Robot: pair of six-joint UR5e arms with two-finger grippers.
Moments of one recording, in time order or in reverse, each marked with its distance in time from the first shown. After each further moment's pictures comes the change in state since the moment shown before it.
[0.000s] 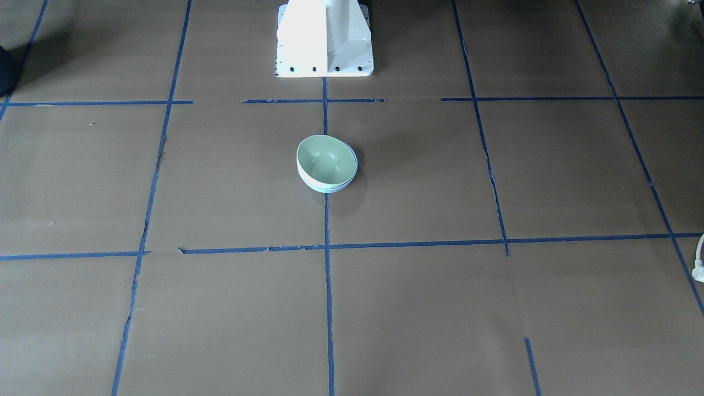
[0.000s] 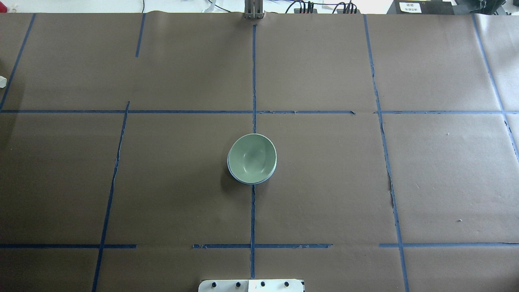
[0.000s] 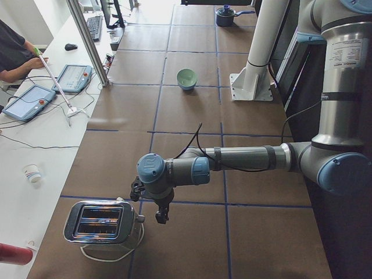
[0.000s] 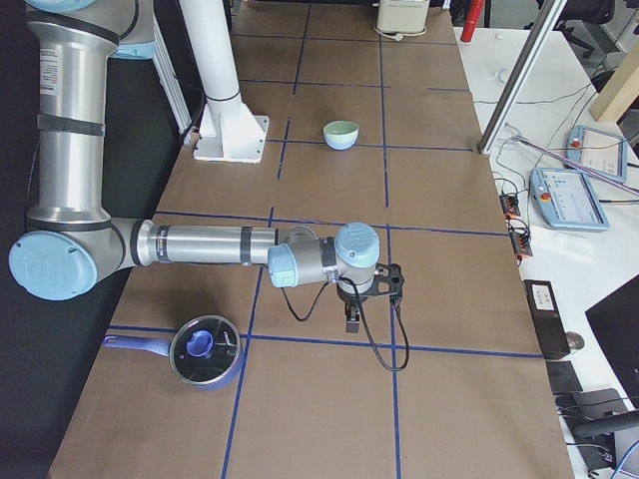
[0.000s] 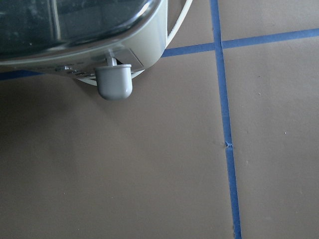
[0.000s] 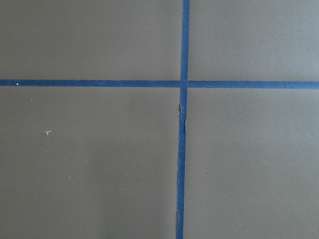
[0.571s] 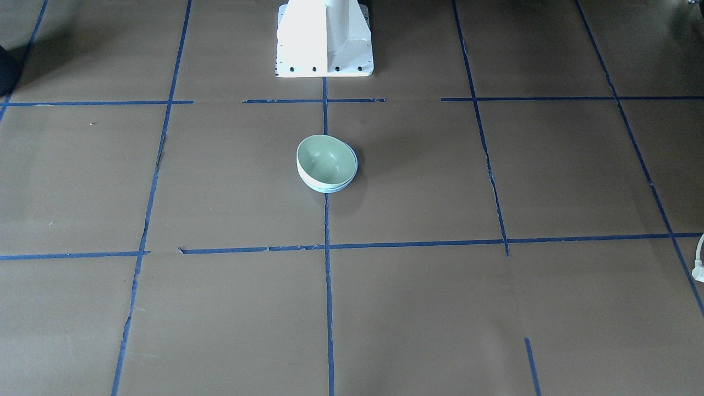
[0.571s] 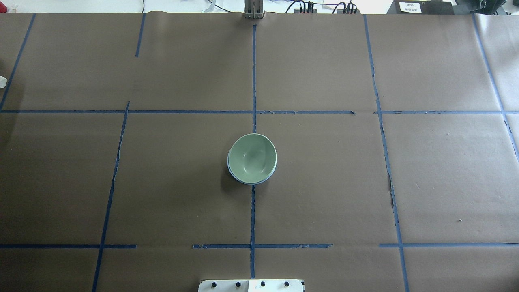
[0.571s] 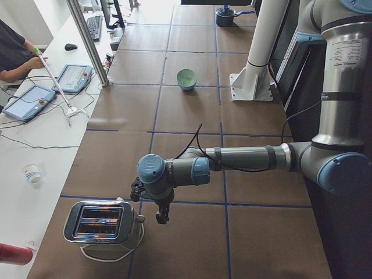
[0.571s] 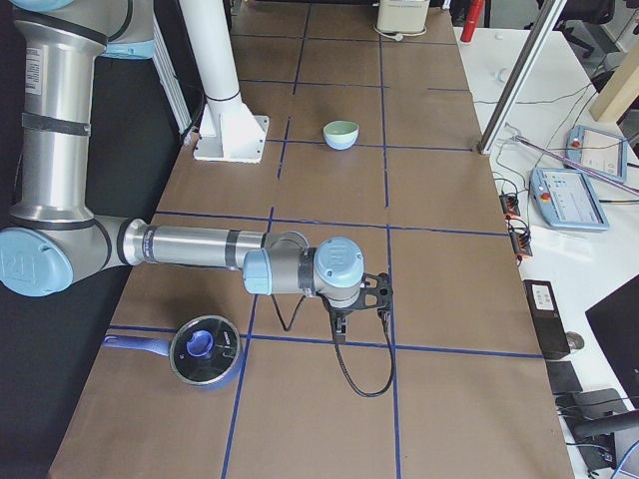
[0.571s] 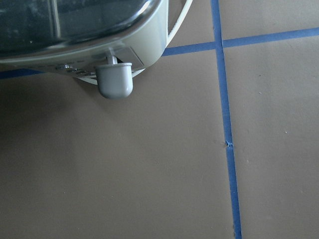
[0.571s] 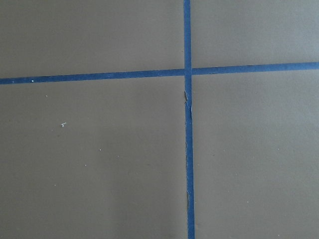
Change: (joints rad) left arm 0.000 0.001 0.001 0.000 -0.001 0.000; right arm 0.033 -0.004 0.064 -0.138 0.031 -0.023
